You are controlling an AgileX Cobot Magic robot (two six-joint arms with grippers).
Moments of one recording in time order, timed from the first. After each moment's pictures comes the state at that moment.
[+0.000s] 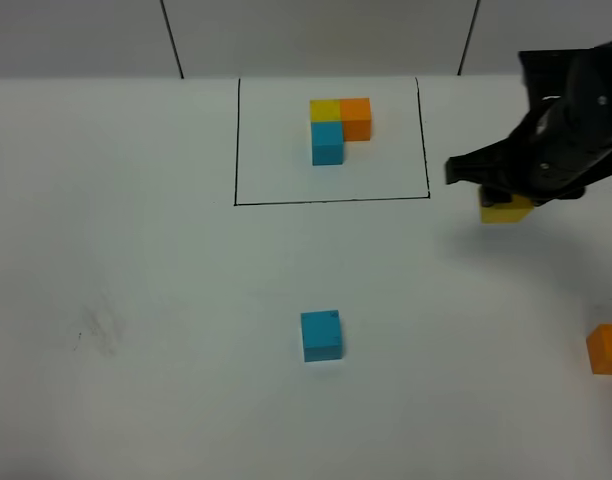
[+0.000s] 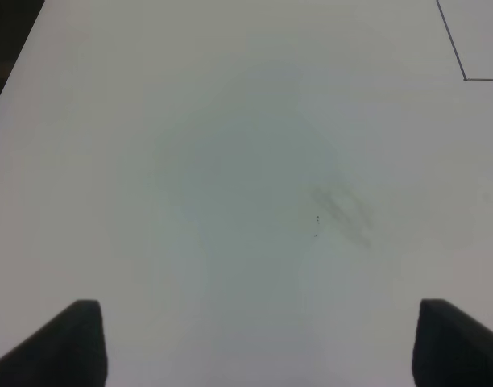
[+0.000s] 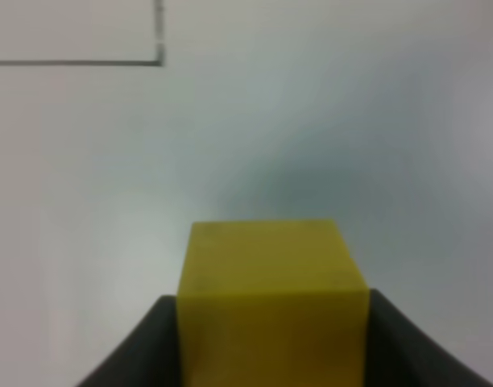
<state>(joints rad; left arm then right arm) 0.04 -0.01 -0.51 0.03 1.06 0.00 0.35 1.75 -1.21 -0.10 0.73 0.38</state>
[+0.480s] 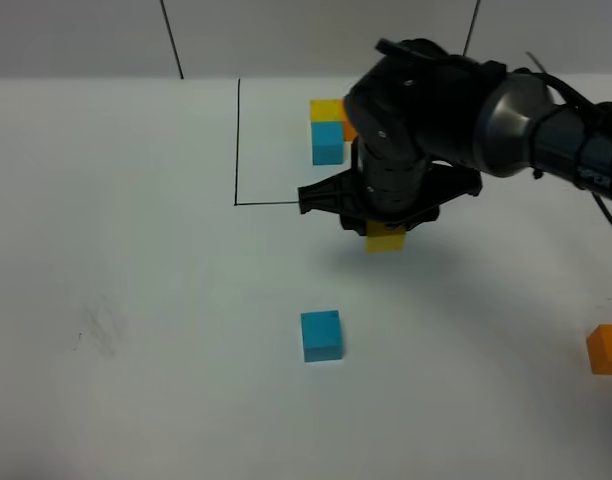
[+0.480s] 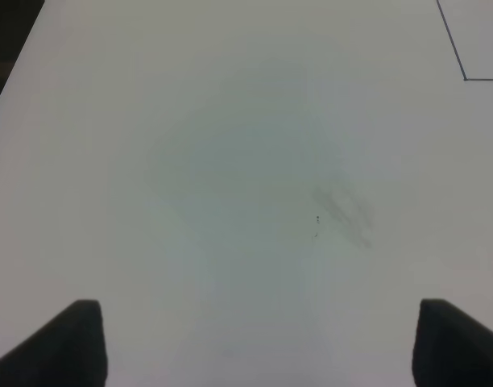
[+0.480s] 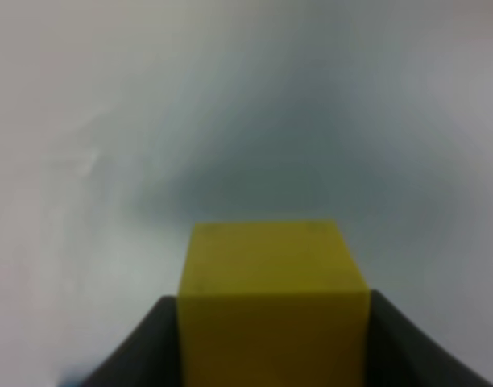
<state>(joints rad) 0.04 -0.01 -0.51 0.03 1.06 0.00 0.68 2.00 -1.55 -0.25 1.01 0.78</state>
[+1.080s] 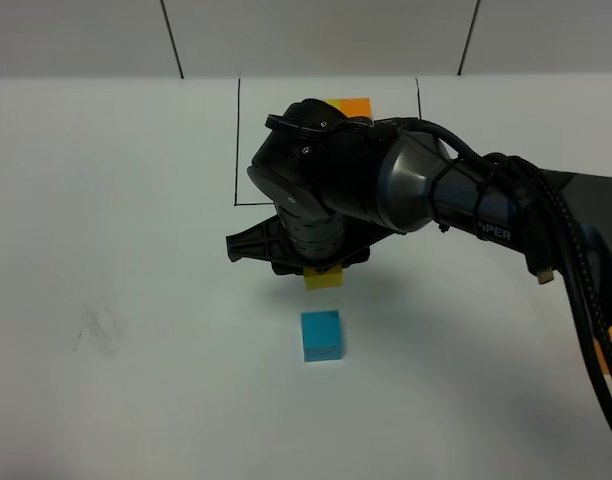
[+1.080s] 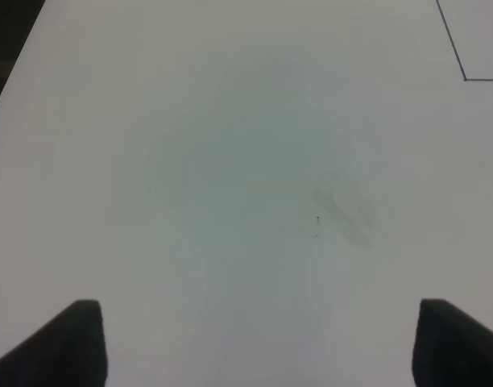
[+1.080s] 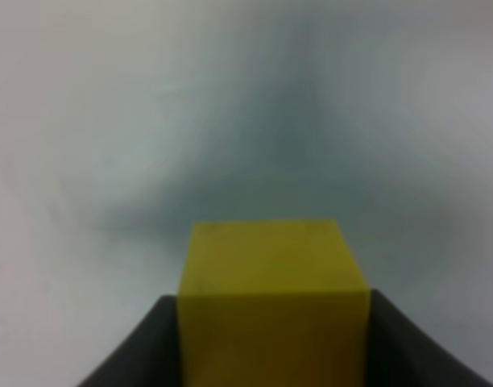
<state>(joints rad) 0.04 -0.01 -0.51 0.03 1.06 0.00 0.84 2.10 -1.61 -0.27 1.00 0.89</state>
